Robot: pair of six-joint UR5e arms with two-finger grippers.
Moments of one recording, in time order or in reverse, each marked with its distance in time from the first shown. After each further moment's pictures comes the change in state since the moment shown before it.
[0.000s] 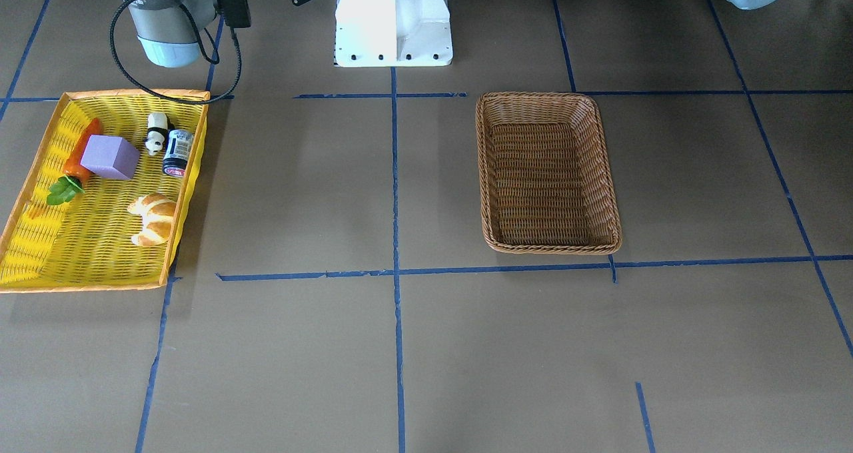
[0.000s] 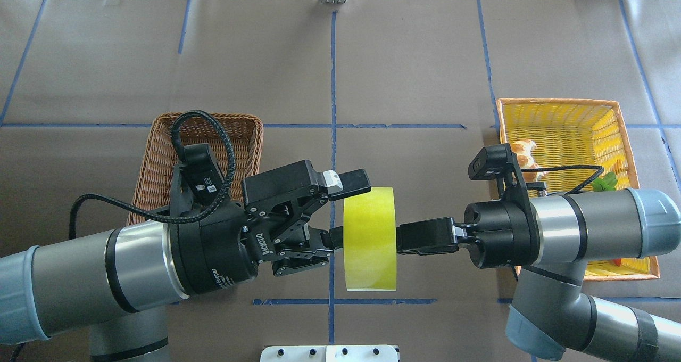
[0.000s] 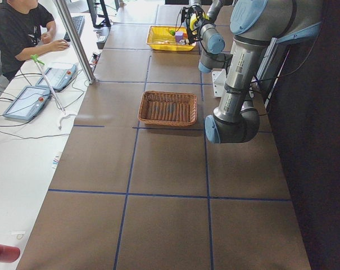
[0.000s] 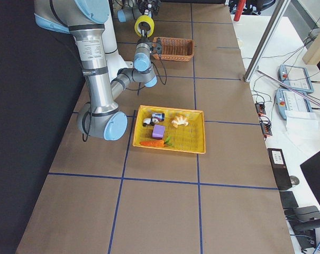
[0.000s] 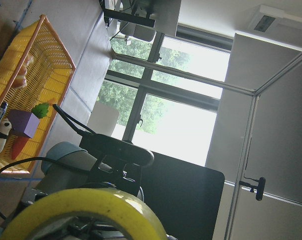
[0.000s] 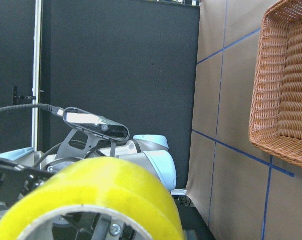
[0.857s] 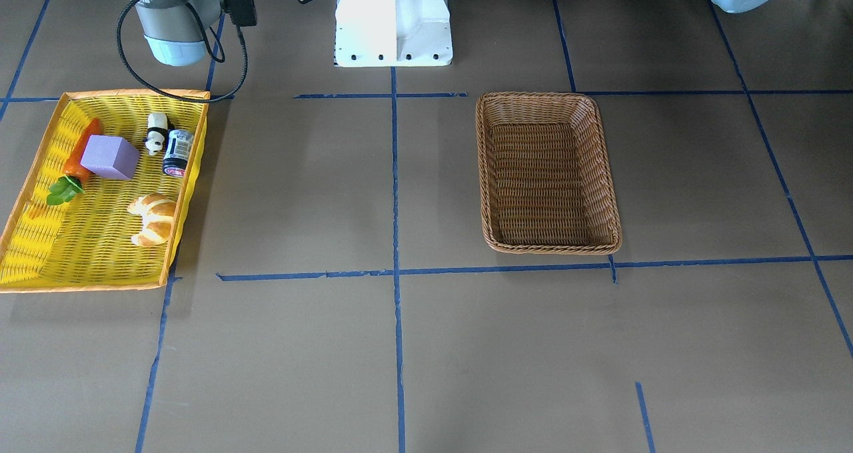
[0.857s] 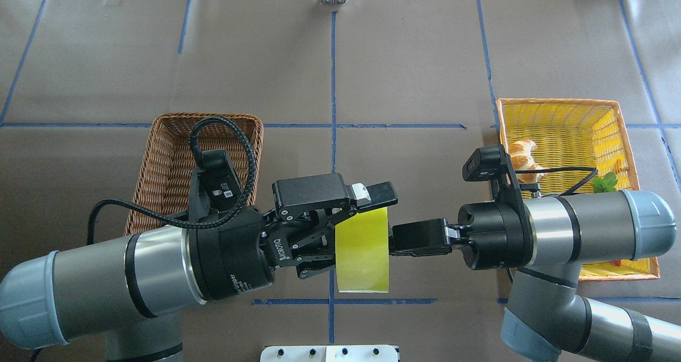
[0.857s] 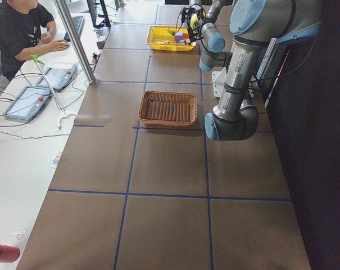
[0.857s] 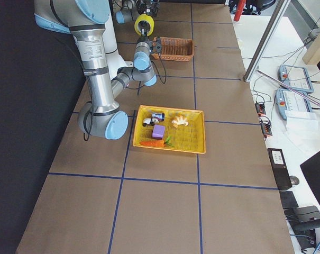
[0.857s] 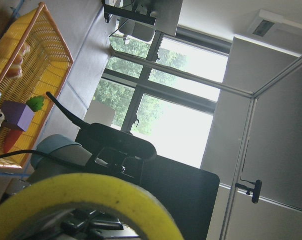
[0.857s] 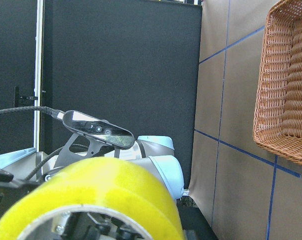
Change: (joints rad) left arm 0.016 -0.031 0.021 -0.004 0.004 -0.001; right arm -0.010 0.015 -0.003 -0.007 -0.009 -0.001
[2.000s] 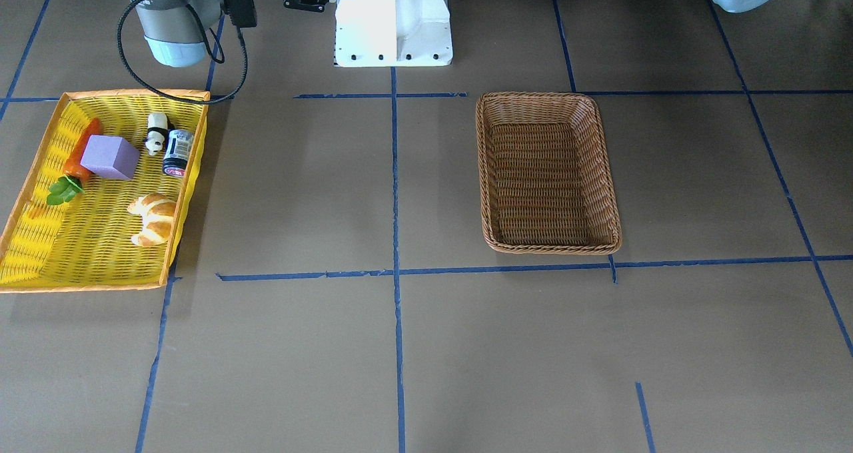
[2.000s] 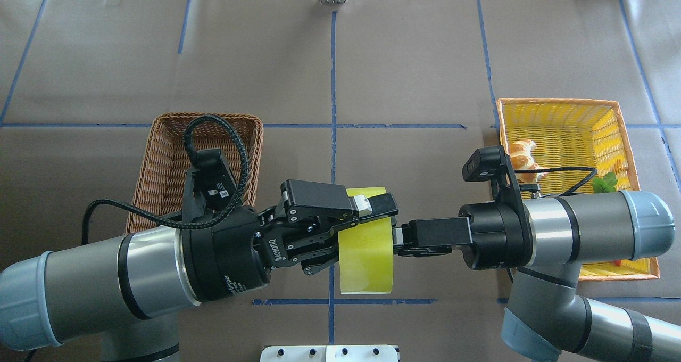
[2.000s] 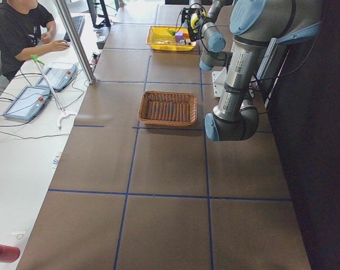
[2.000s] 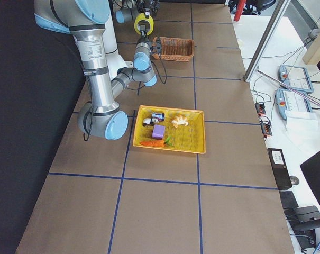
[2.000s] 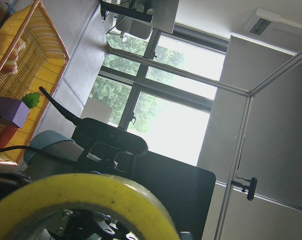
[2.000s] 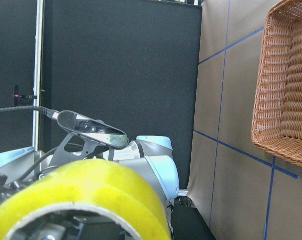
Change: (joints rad) left arm -0.001 0.006 -0.013 -0.002 0.000 -0.002; right arm 0.003 -0.004 -0.002 0.005 0.002 -0.010
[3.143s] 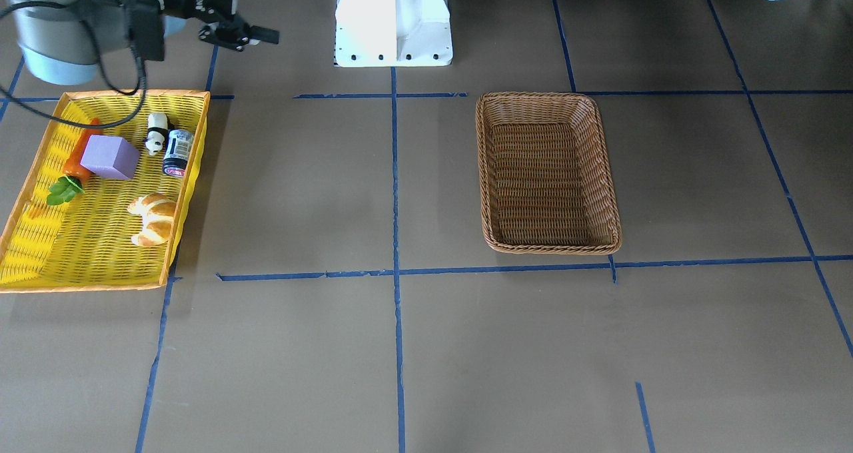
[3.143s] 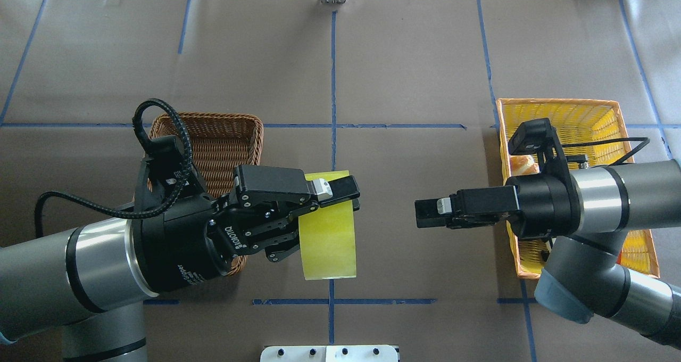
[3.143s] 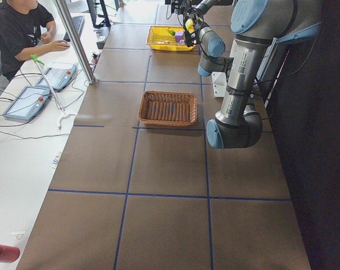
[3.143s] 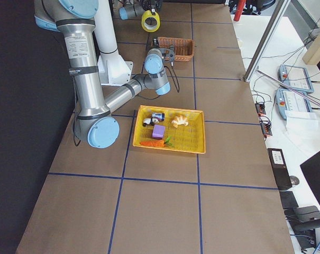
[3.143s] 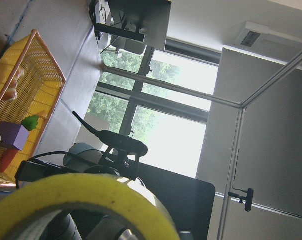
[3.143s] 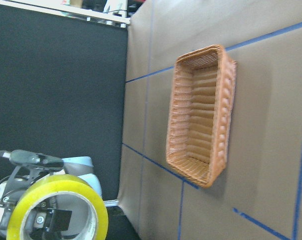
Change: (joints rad) left arm -0.069 0.139 -0.054 0.016 0.039 0.035; right arm 0.366 -0.084 0.010 -0.205 0.380 0.075
